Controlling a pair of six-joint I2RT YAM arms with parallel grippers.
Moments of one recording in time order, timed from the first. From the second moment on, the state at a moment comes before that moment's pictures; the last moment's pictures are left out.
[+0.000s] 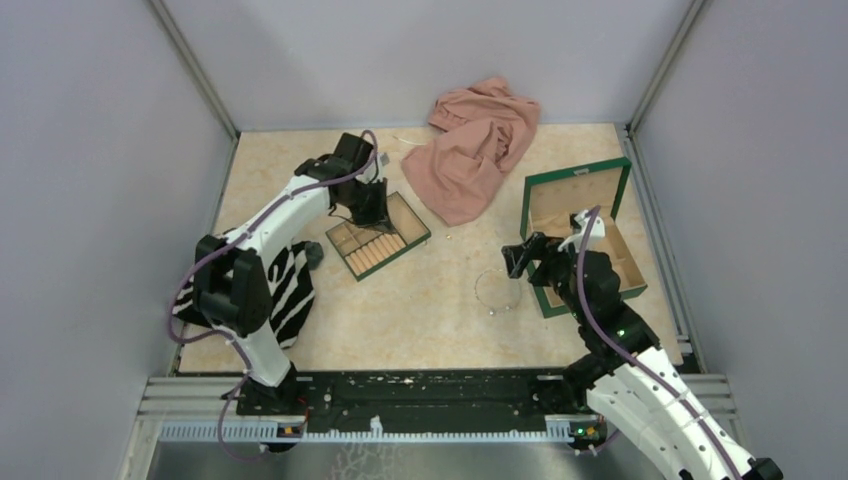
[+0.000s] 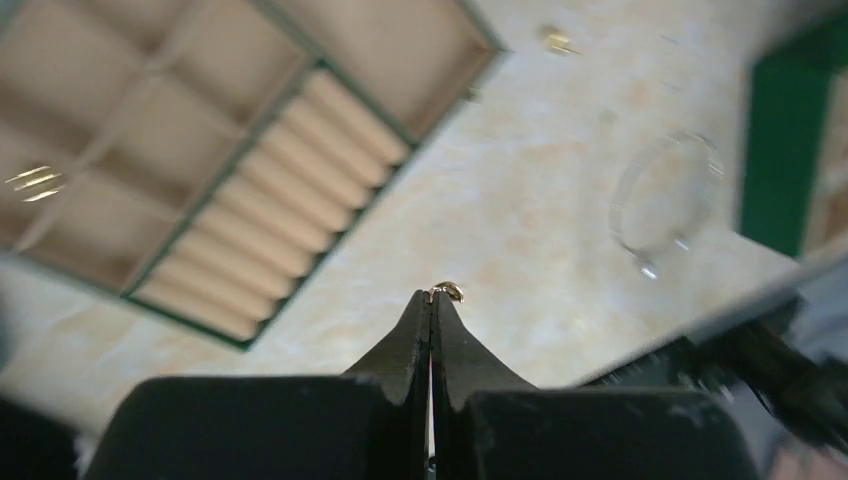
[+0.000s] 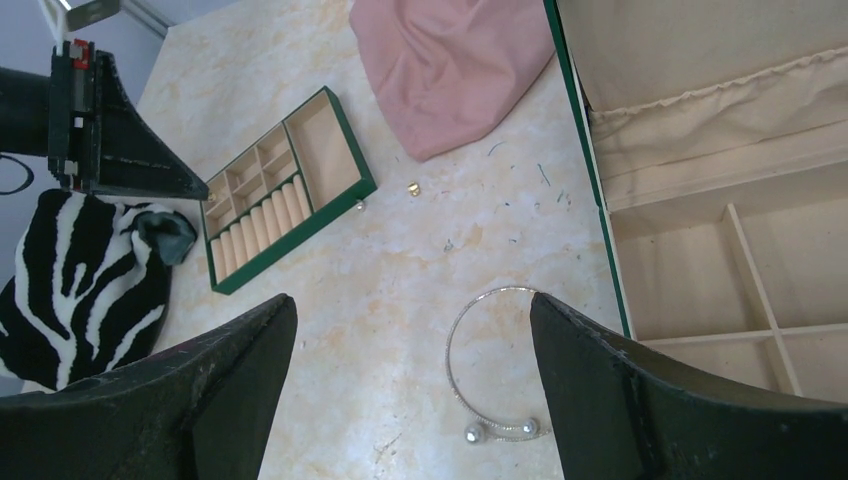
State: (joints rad) left arm -0.43 1.79 1.53 -0.82 0.41 -0.36; right arm 0.50 0.51 0.55 -0.31 0.16 0.52
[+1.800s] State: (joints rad) left arm -0.25 1.79 1.30 -0.61 -0.24 -0.58; right arm 0.50 0.56 0.55 -0.34 0.15 0.52
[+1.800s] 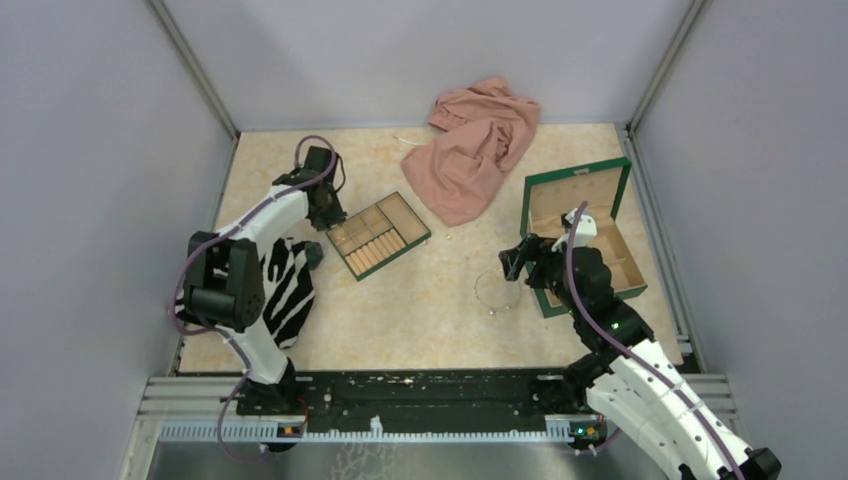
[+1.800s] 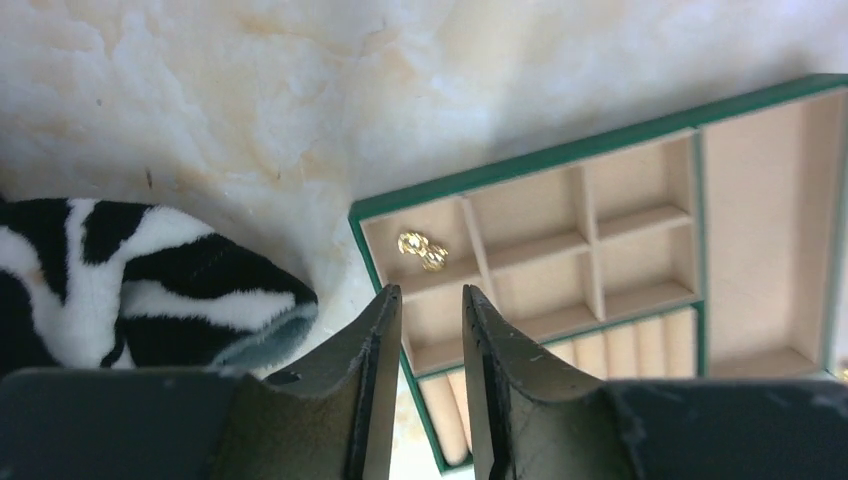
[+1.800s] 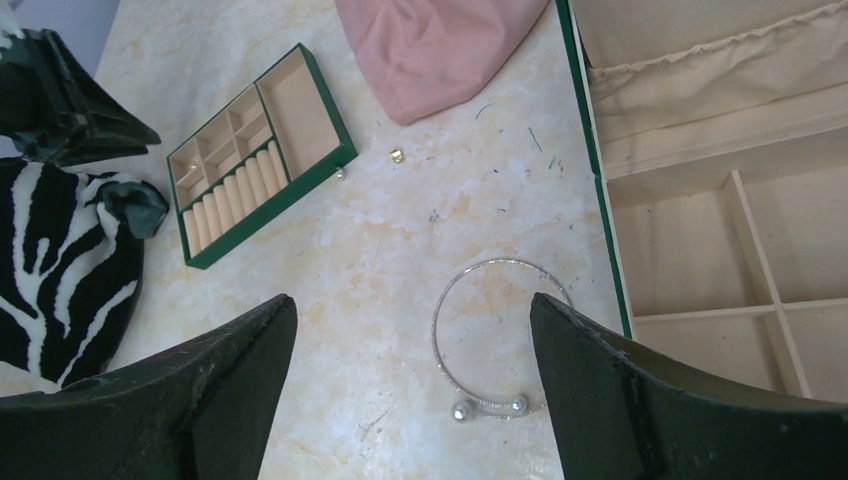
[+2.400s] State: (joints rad) left arm -0.74 1.96 1.53 -0.54 -0.24 -0.53; right arm 0.50 0.57 0.55 -0.34 0.14 0.52
